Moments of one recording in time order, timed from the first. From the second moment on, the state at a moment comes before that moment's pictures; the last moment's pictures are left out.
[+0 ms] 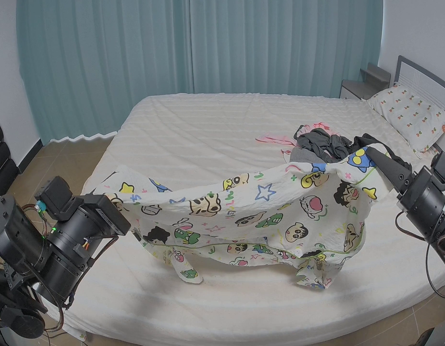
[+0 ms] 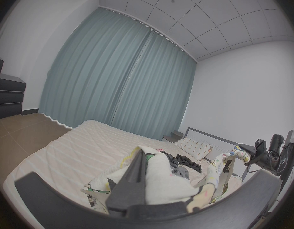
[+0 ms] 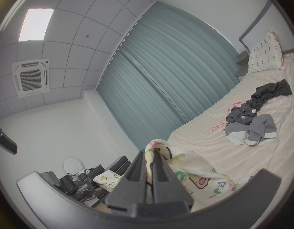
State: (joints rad) left arm -0.66 1.50 -0.24 -1.43 0.36 -0.28; right arm 0.56 1.30 -0.31 -1.22 0.01 0.58
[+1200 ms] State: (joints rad) left arm -0.67 1.27 -0.16 -1.43 0.36 -0.17; right arm 0.65 0.90 -0.43 -0.79 0.01 0.45
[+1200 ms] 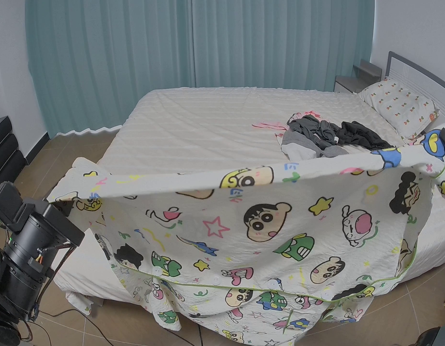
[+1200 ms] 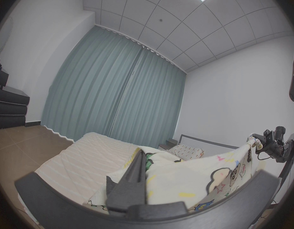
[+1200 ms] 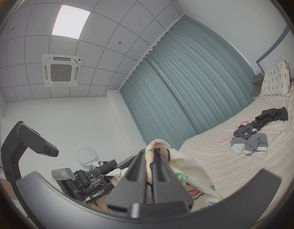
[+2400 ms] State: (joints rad) left arm -0.49 1.68 -0.32 -1.43 0.32 -0.19; right arm 0.40 1.24 -0.56 -0.71 0.01 0.40
